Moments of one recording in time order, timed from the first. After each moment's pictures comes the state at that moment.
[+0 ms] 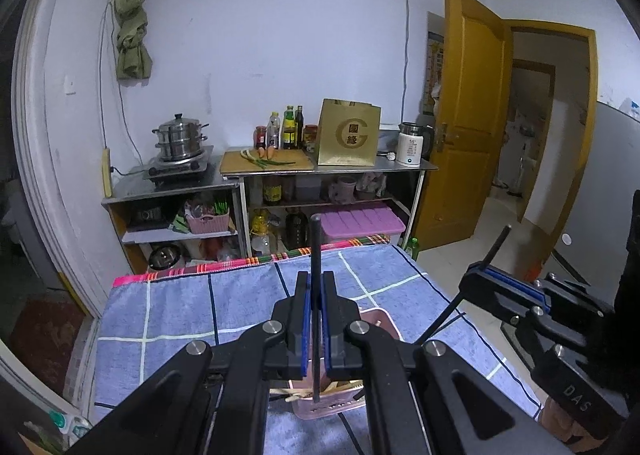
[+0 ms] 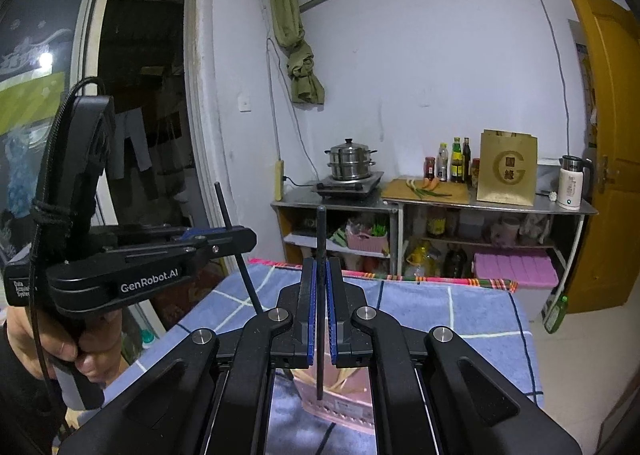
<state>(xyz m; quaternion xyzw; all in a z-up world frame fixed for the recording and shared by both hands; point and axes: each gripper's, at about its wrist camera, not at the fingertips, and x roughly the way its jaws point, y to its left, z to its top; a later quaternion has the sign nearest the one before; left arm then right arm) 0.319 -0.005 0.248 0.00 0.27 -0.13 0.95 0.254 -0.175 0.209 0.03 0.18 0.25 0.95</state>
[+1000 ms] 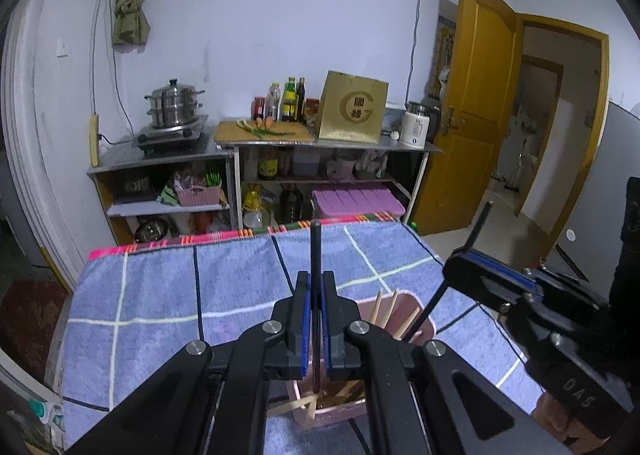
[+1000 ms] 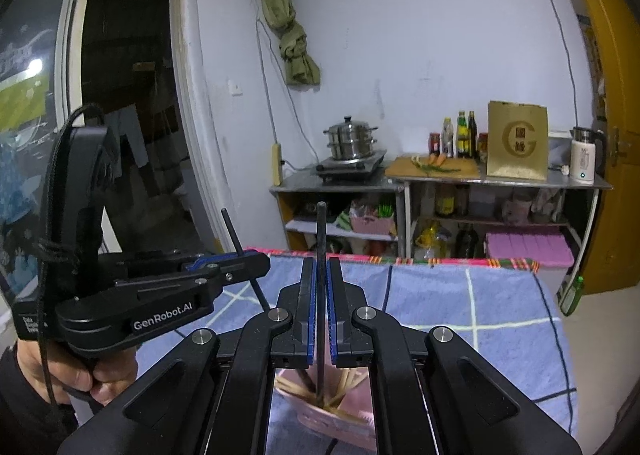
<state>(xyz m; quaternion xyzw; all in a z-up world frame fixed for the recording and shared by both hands) 0.373 0.003 0.172 -0.02 0.30 -0.14 0.94 0.310 -0.161 0.162 0.04 0.21 0.26 0.94</state>
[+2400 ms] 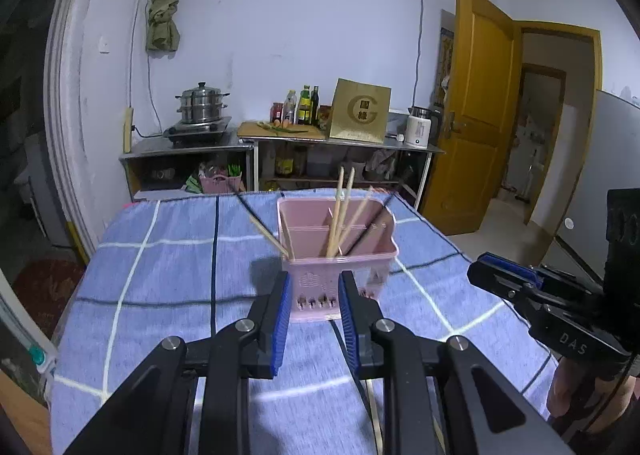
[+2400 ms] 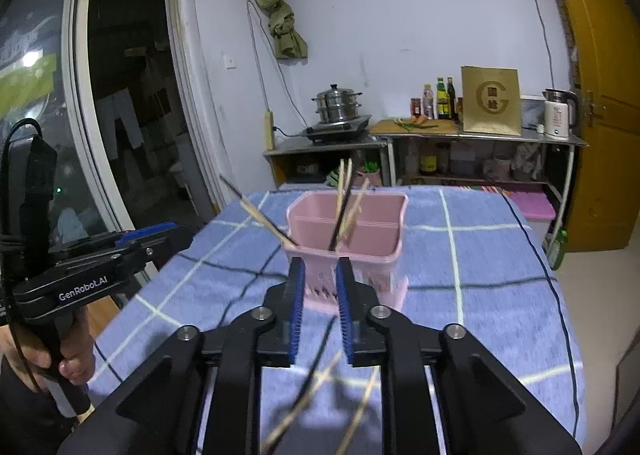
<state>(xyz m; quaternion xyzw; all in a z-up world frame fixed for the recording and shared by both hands) 0.184 -0.008 0.123 -0.02 0.27 -0.10 0.96 0.175 -0.214 0.100 0.04 0.26 0.24 0.94</state>
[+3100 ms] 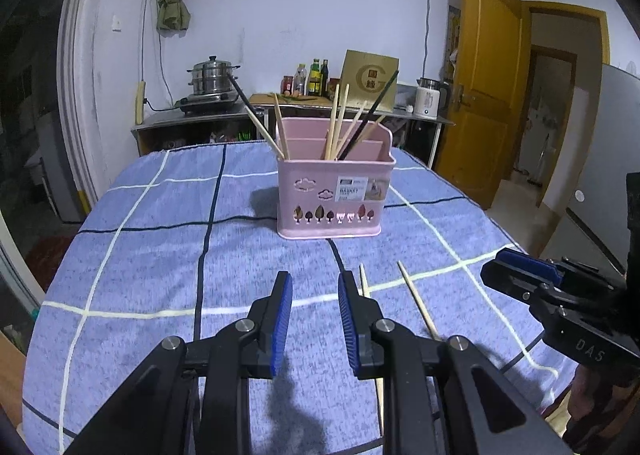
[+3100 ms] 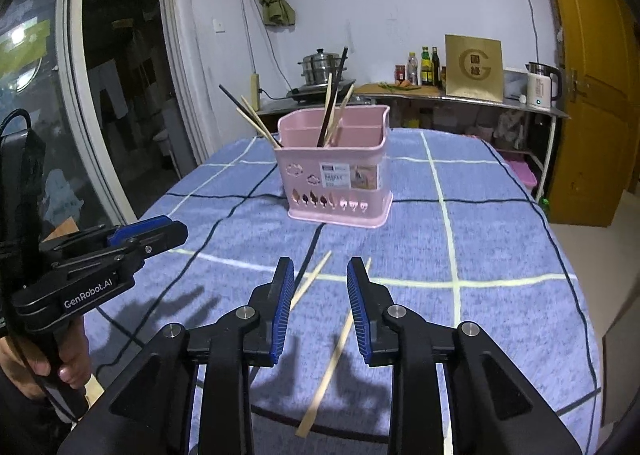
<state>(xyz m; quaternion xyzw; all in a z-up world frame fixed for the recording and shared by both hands) 0.133 -0.028 0.051 -0.02 0.30 -0.08 0.95 0.129 -0.218 0.042 0.02 0.30 0.21 0.93</state>
